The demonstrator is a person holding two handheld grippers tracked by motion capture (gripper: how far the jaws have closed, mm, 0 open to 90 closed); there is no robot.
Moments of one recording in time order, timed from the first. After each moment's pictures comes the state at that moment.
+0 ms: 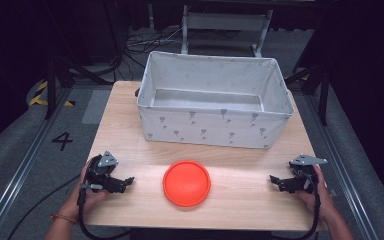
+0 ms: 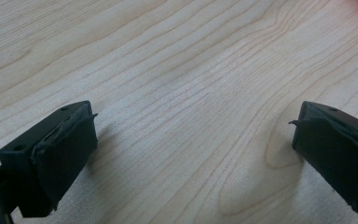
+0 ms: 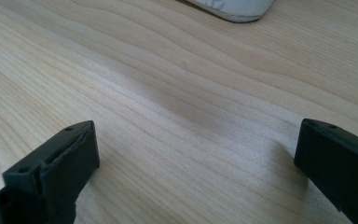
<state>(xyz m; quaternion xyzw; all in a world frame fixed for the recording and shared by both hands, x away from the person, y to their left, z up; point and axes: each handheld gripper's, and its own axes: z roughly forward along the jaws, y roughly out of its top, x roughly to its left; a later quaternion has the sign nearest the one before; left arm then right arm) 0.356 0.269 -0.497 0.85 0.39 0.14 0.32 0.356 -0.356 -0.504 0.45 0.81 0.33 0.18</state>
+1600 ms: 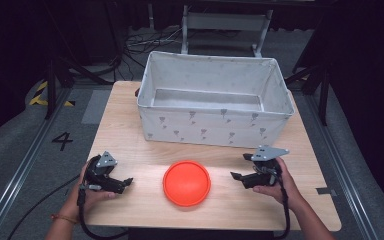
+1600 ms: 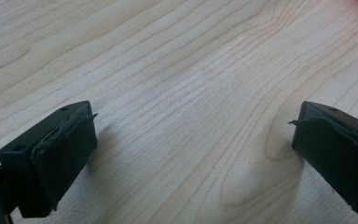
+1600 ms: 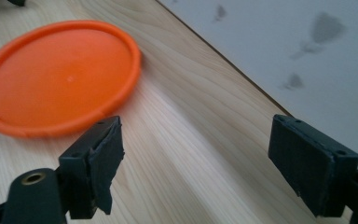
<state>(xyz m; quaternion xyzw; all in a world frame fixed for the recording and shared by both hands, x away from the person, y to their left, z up) 0.356 0.272 -0.497 0.86 0.38 0.13 0.32 0.356 -0.222 -0.446 0.29 0.86 0.41 0.13</state>
